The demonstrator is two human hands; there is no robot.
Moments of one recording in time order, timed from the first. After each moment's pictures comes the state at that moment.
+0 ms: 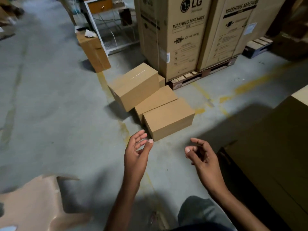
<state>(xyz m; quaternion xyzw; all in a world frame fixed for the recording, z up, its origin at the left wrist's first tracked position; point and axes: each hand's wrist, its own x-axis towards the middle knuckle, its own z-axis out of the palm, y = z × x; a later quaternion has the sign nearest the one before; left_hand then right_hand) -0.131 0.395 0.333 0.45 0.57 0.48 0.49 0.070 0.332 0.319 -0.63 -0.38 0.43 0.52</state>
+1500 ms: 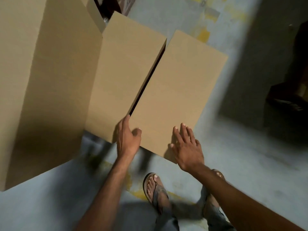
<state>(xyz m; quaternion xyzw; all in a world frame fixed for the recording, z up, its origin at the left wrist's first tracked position) -0.130 1.102 -0.316 0.74 0.55 -0.03 0.39 -0.012 0.900 -0.329 -0.87 -0.34 0.37 -0.01</state>
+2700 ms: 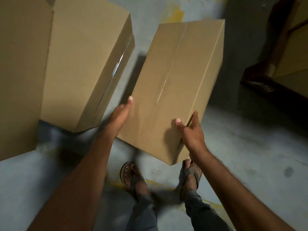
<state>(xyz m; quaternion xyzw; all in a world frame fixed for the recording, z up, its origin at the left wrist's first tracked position) -0.042 1.059 -0.354 0.62 0.55 -0.19 0.52 0.049 0.832 -0.287 -0.84 0.09 0.38 0.38</state>
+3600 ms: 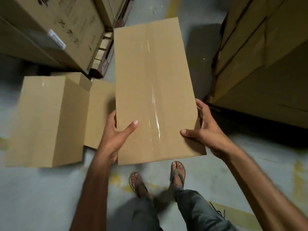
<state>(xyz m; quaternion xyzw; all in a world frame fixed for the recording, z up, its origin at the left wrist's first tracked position) -0.009 0.926 0.136 0.62 0.48 0.06 0.62 0.150 0.693 0.153 -0.73 -0.05 0.43 0.53</state>
